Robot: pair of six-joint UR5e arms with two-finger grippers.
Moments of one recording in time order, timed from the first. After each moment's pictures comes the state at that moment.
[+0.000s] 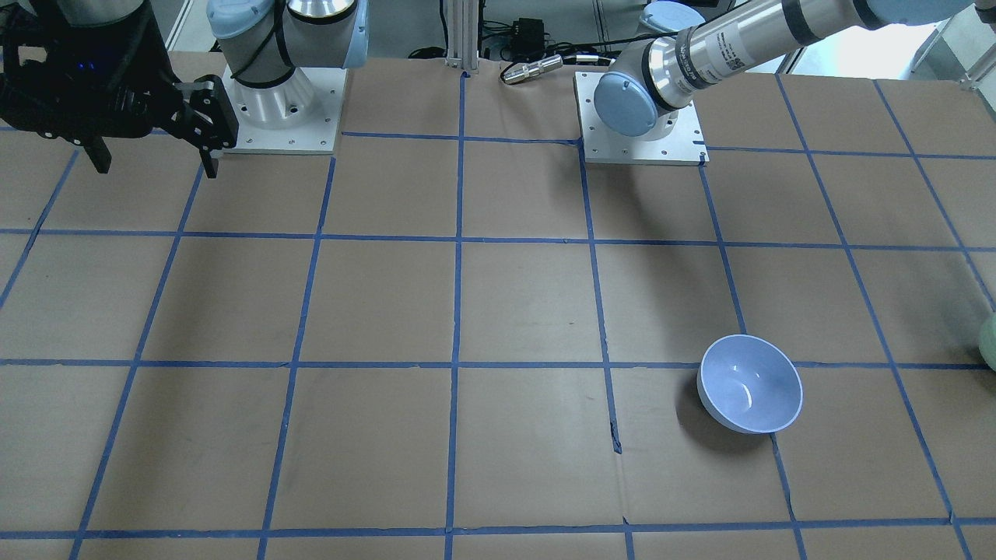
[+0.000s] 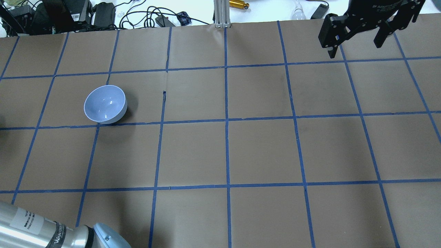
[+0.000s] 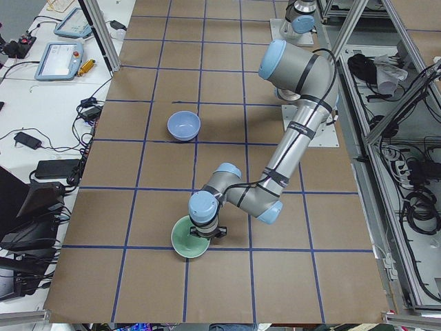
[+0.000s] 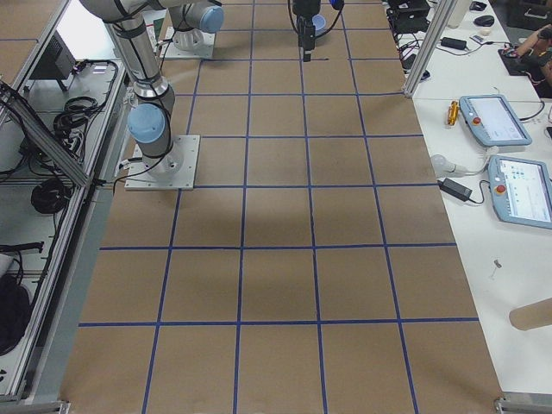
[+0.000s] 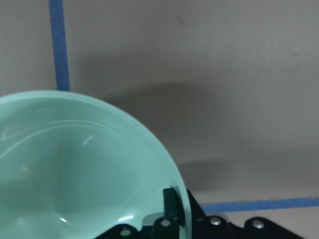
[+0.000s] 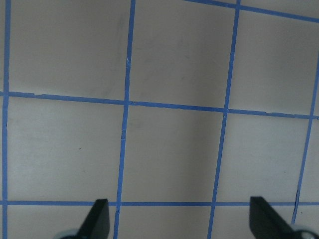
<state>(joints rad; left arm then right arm) -0.55 -2.25 -1.38 -1.06 1.65 2.59 1.59 -1.53 1.37 -1.45 -1.73 -0.09</state>
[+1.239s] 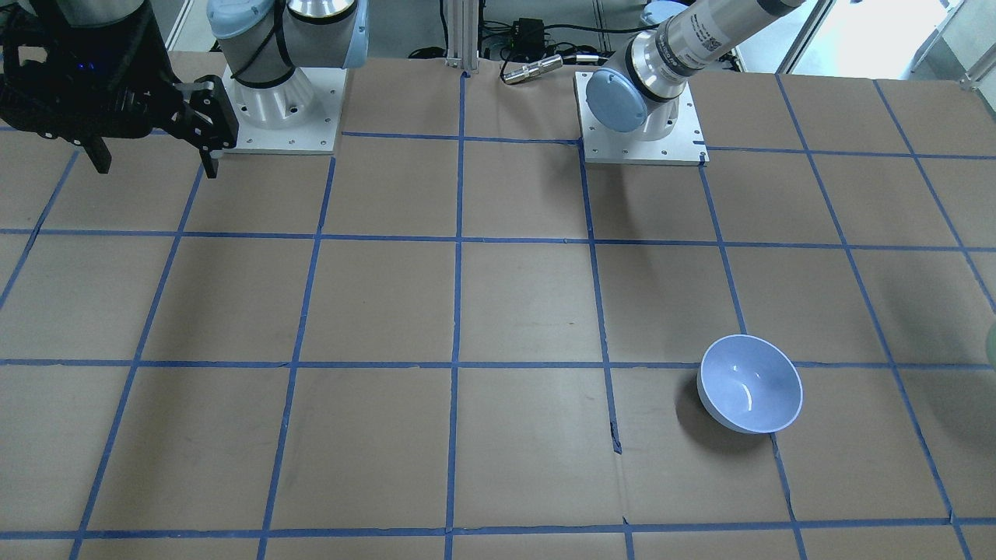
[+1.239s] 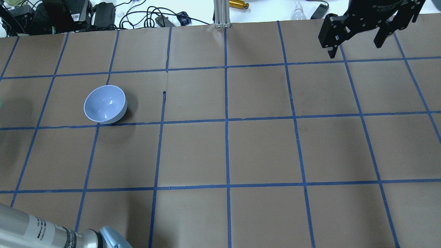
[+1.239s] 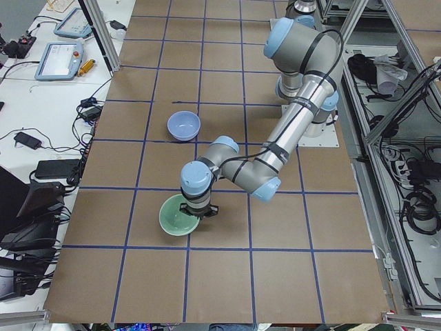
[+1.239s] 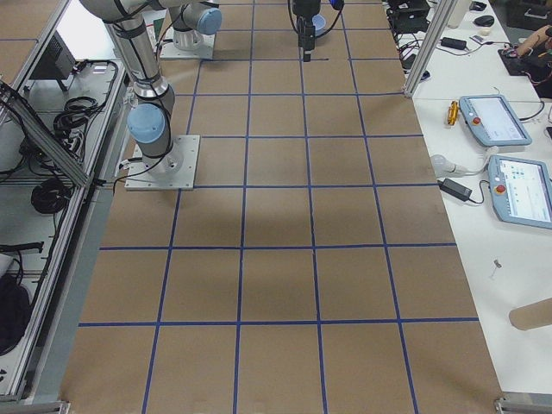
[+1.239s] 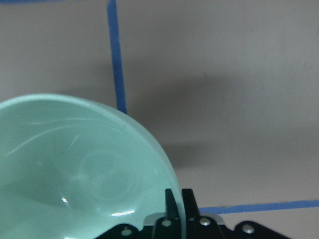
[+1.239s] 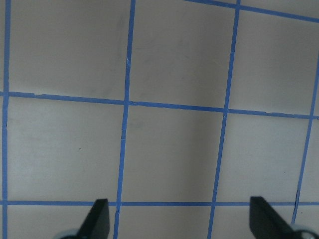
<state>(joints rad) -0.68 -2.05 -1.40 -1.23 1.58 2.60 1.59 -1.53 1.37 -1.45 -1.73 -0.09</state>
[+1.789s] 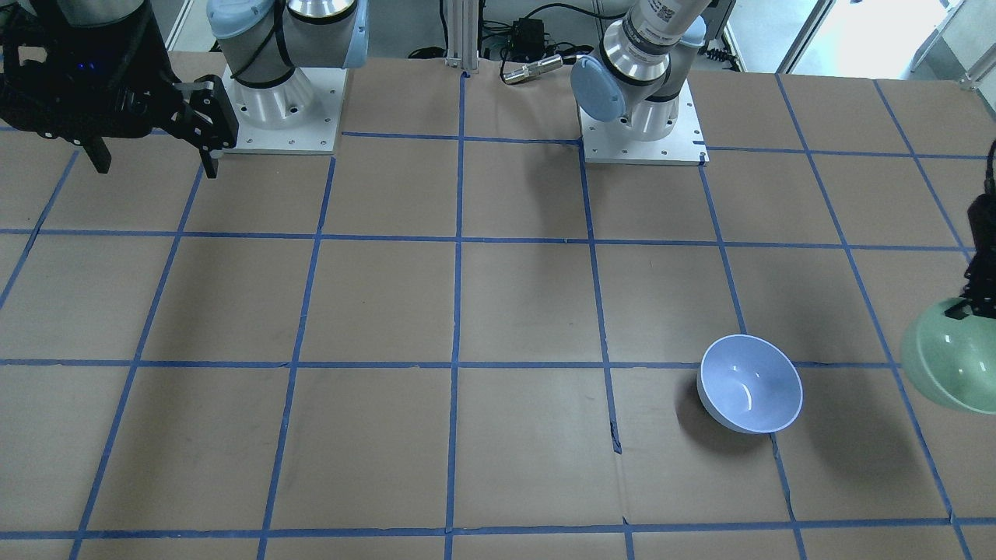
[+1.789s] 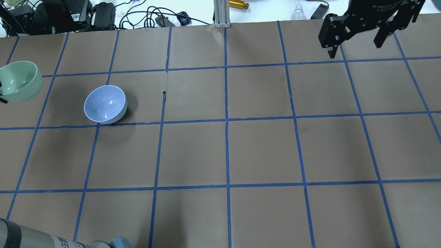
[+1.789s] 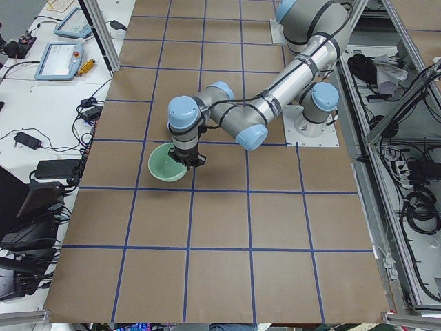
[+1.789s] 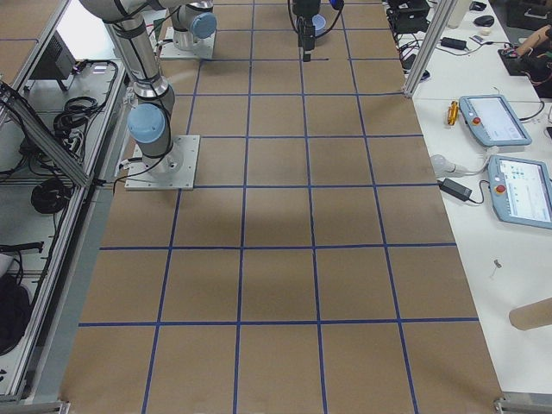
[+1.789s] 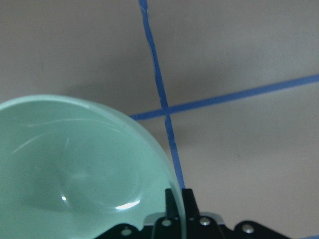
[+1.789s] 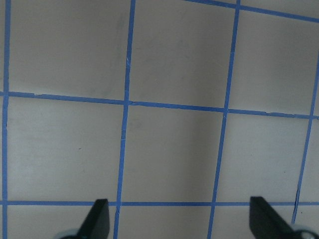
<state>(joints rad) -0.88 -1.84 -1.58 -1.27 1.54 2.55 1.59 -1.53 1.37 -1.45 -1.73 -0.09</state>
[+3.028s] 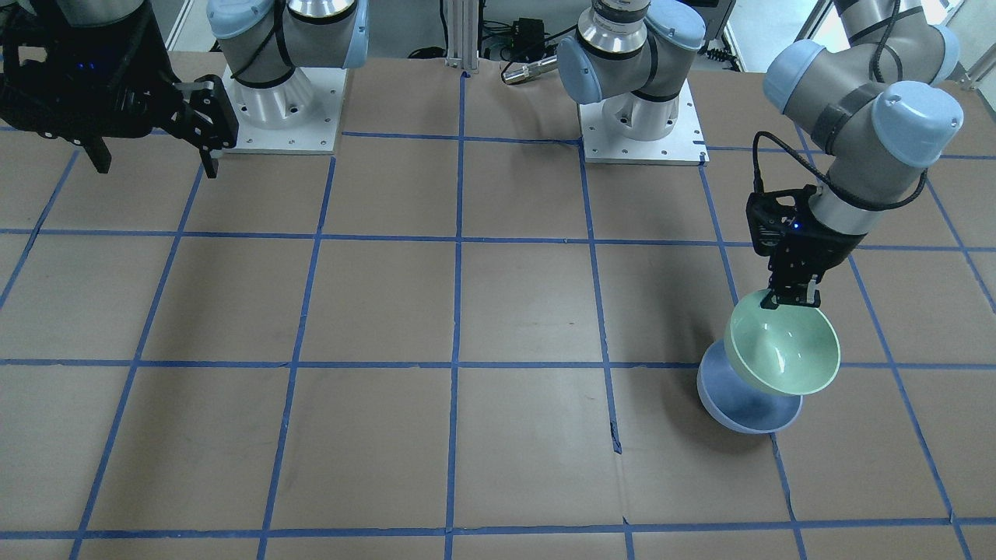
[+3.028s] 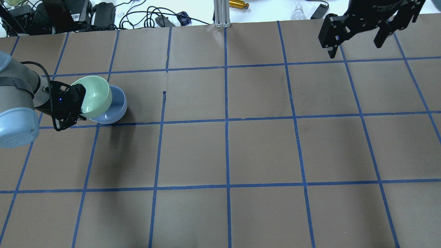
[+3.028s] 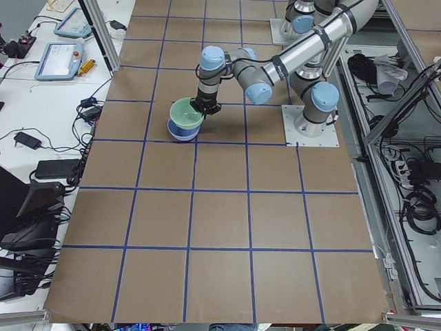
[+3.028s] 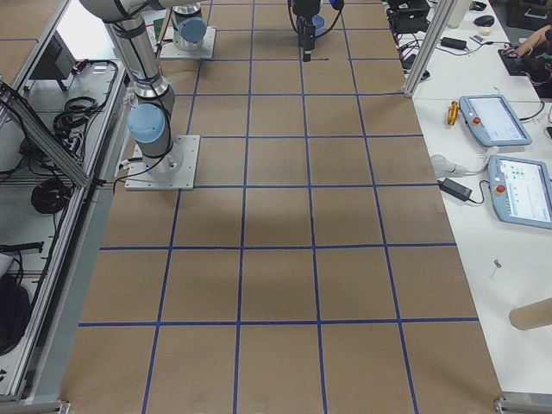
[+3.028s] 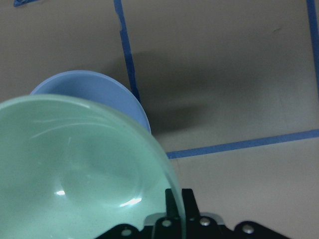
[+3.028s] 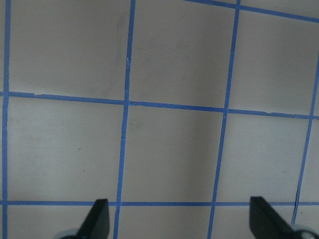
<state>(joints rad) -1.15 -1.63 -2.03 -0.93 1.51 2.12 1.59 -1.53 1.37 -1.45 -1.73 -0.09</state>
